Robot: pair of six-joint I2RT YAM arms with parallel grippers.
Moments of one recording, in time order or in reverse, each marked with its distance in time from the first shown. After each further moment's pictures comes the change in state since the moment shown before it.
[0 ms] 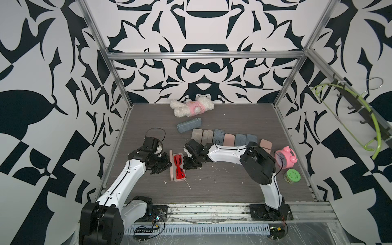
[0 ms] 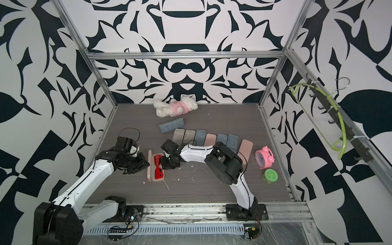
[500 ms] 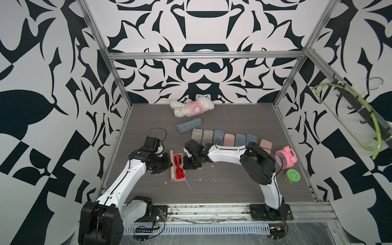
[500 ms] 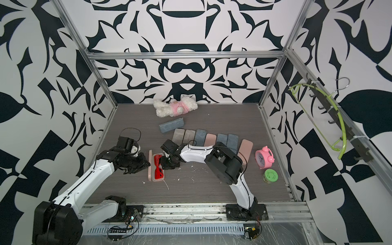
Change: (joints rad) left arm -0.019 0.004 0.000 0.011 -0.001 0.008; right arm 0.002 0.000 -0.002 0.008 -0.001 0.005
